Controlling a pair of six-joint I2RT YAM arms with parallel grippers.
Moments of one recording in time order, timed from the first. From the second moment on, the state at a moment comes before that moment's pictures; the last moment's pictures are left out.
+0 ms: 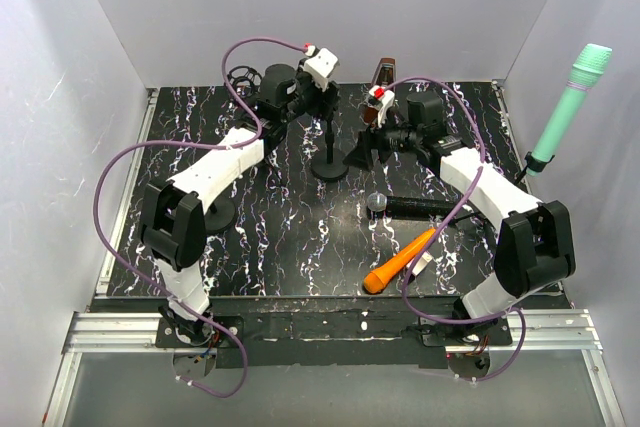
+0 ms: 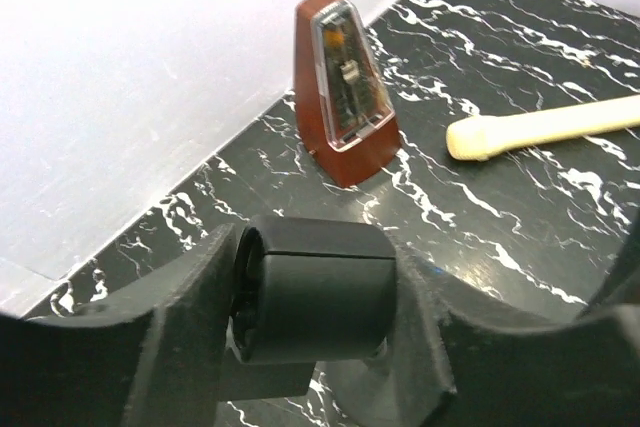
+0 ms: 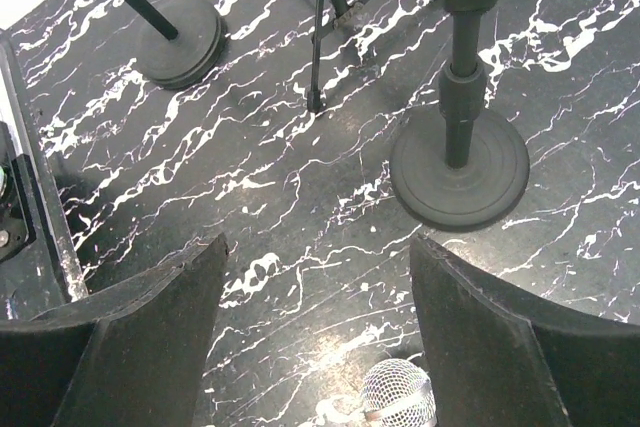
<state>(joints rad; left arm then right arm) -0.53 1.82 1.57 0.09 0.21 0.19 0.39 1.55 1.21 -0.16 -0.74 -0.05</state>
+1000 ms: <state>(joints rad) -0.71 1.71 1.14 0.49 0.10 0.61 0.38 1.53 1.10 -0.17 -0.70 -0.15</state>
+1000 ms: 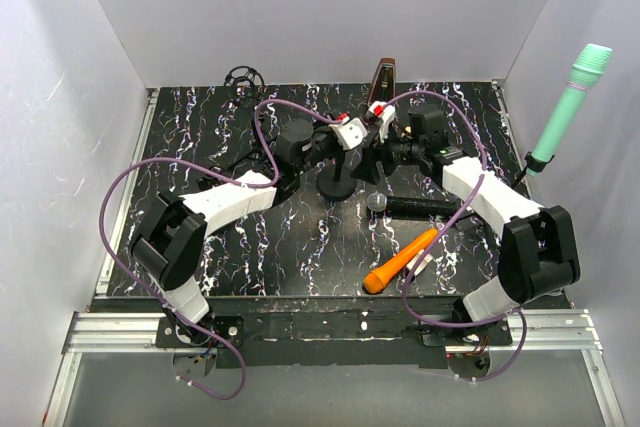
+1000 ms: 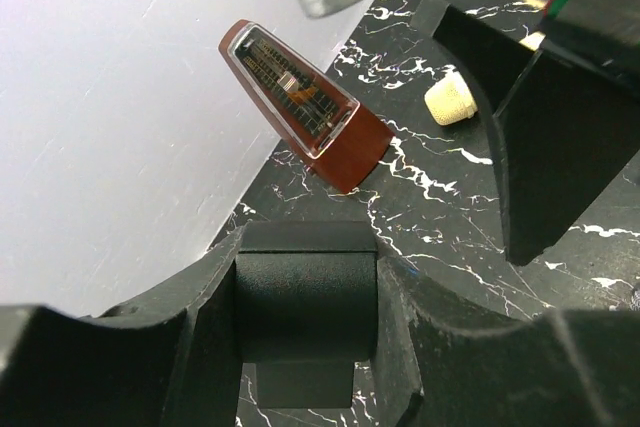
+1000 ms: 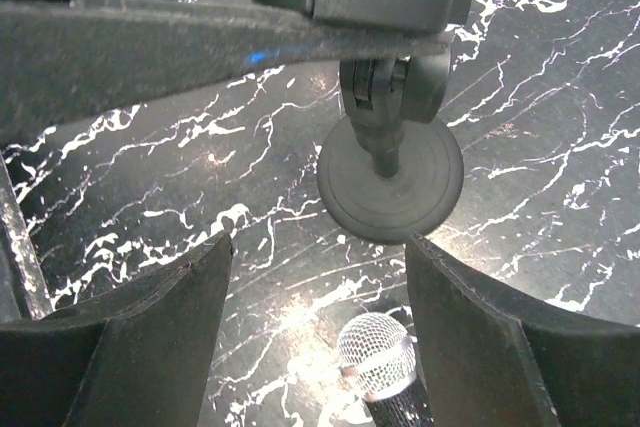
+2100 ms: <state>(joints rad) -0.56 2.09 1.51 0.59 -0.25 0.57 0.33 1.26 1.18 -0.44 -0.60 -0.18</state>
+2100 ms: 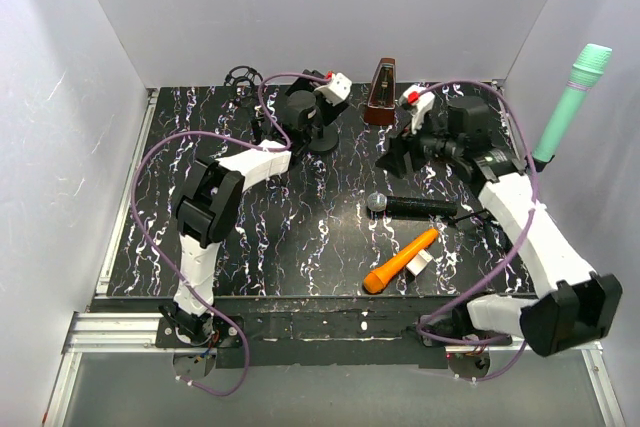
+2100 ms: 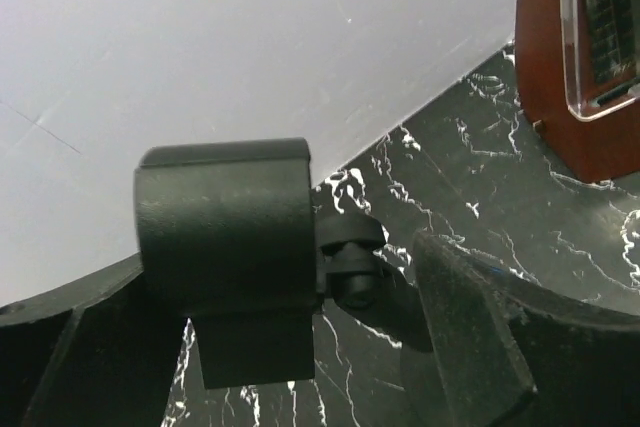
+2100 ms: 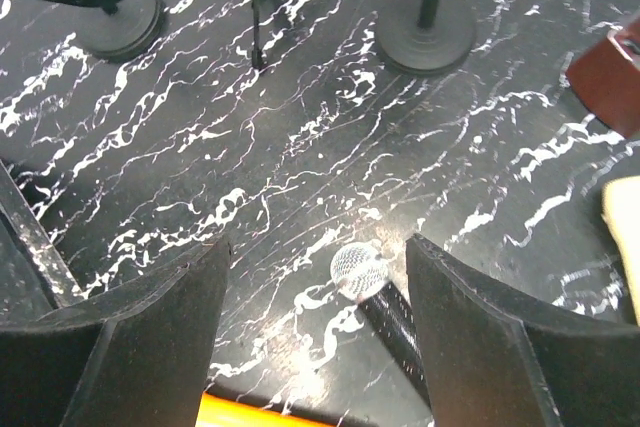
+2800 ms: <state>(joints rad) -0.73 1.79 1.63 0.05 0.16 0.36 0.15 0.71 1.54 -0.92 0.07 -0.10</state>
